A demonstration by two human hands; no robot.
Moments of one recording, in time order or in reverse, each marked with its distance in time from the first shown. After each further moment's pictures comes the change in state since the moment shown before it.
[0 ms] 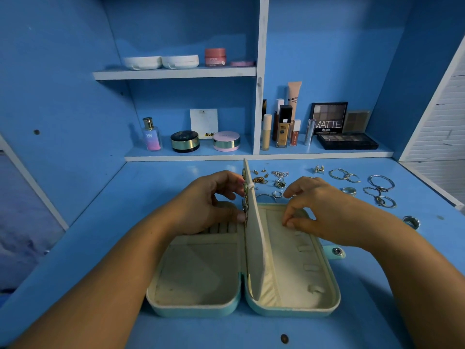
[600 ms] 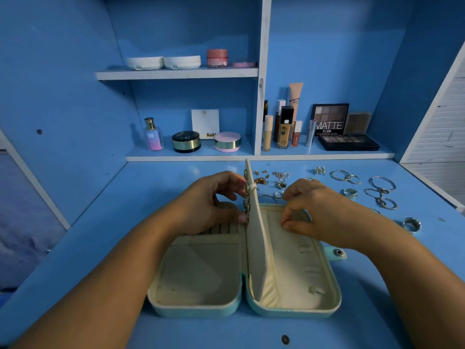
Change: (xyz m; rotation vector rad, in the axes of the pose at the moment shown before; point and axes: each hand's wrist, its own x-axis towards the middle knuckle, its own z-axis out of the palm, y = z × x) left_hand 0.001 -0.002 0.000 -0.026 0.006 -0.011; right_hand 0.002 -0.006 0.003 -0.008 0.021 -0.002
